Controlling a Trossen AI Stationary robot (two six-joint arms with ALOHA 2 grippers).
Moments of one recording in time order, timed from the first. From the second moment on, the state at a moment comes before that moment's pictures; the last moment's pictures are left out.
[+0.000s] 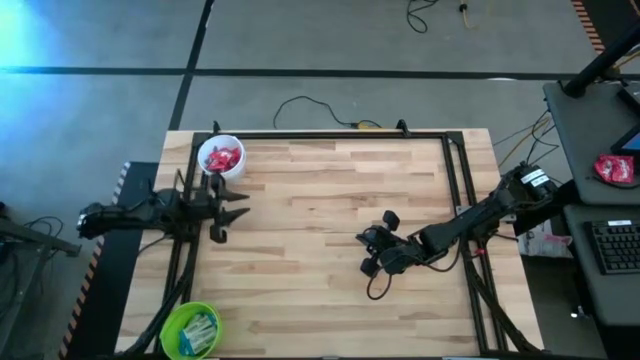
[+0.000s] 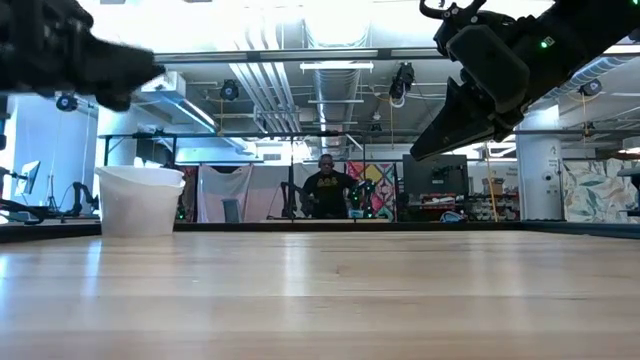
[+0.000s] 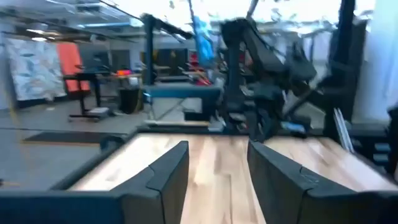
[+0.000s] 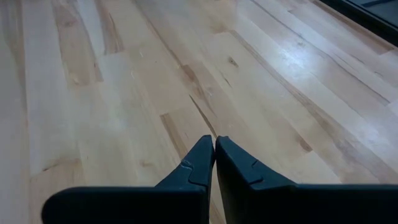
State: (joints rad) left arm -0.01 0.01 0.07 0.06 -0.14 0.02; right arm 0.42 1.54 0.73 0.01 0.70 0.57
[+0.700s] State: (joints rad) left arm -0.01 0.08 0.01 0.05 -0.12 0.04; right arm 0.42 1.54 0.75 0.01 0.70 0.57
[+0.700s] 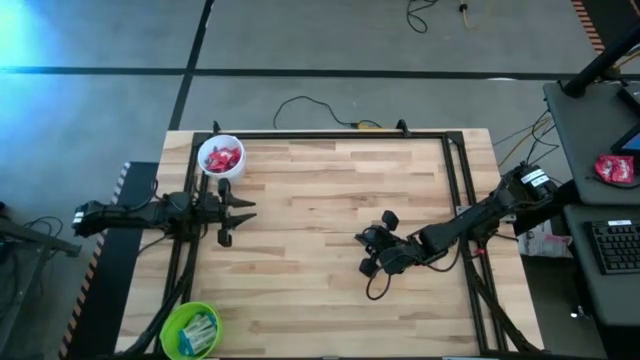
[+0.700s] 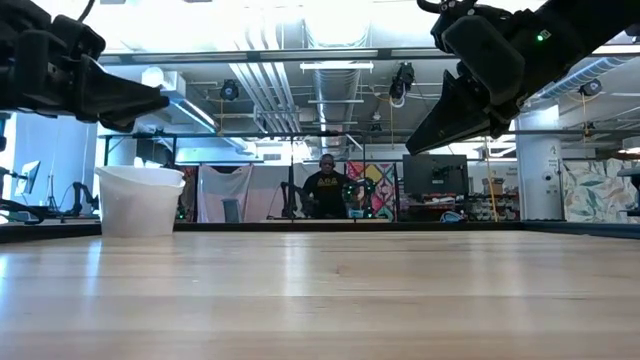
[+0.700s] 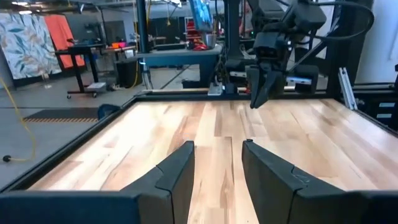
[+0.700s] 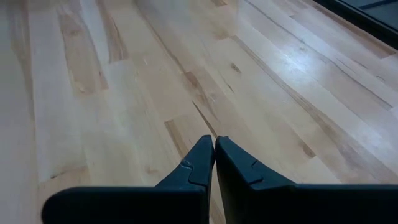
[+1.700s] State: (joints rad) left arm -0.01 0.15 0.01 0.05 -0.12 0.04; right arm 0.42 1.52 0.75 -0.02 0.65 0.65
